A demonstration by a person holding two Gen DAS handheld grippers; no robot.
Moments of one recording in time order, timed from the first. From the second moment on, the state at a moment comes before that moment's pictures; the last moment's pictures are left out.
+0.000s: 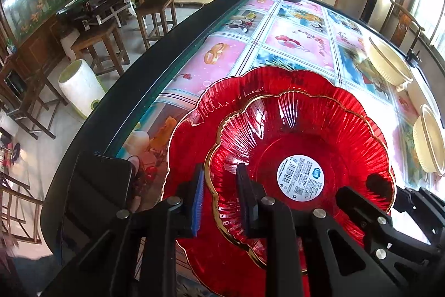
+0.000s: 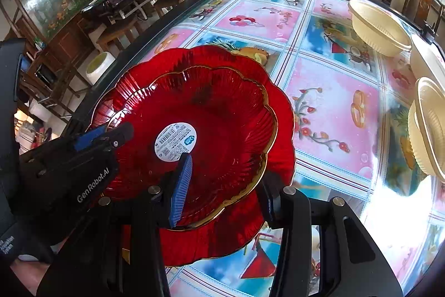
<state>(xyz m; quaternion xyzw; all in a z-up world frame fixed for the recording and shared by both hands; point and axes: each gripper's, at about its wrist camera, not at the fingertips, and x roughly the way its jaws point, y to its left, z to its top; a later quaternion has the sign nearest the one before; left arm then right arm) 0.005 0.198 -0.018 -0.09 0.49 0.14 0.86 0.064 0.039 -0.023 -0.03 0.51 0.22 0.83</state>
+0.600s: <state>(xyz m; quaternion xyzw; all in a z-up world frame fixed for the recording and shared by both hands) -0.001 0.186 0.000 -0.07 0.46 0.14 0.87 0.054 0.020 0.011 -0.02 0.49 0.21 0.85</state>
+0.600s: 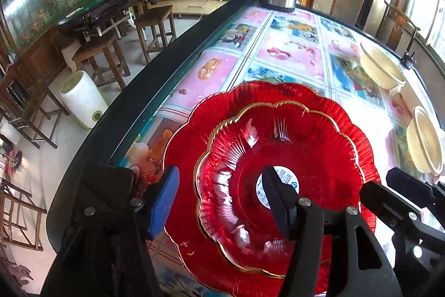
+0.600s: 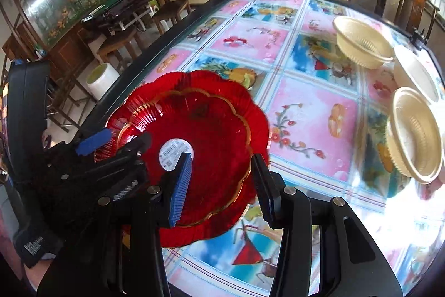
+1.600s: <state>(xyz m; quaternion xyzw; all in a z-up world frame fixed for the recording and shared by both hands) 0.030 0.054 0.029 -0.03 0.42 0.05 0.91 0.053 -0.118 0.000 0.11 0.48 0.14 0.86</state>
